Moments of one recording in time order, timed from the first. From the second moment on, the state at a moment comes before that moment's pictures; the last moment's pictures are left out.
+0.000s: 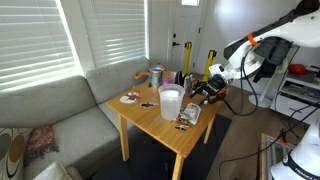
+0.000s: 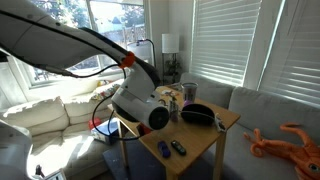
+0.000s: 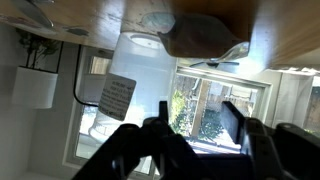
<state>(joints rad) -0.19 -0.20 -0.17 -2.56 1.31 1.84 -2.54</state>
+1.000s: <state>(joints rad) -0.12 -0.42 -0.06 -2.53 0.92 1.92 -2.01</state>
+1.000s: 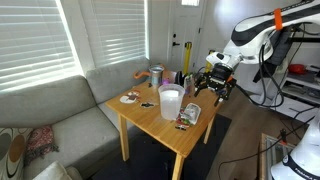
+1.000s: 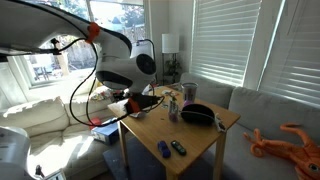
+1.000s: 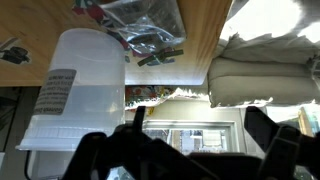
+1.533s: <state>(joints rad) -0.06 -0.41 -0.03 -2.54 0.91 1.95 -1.93</state>
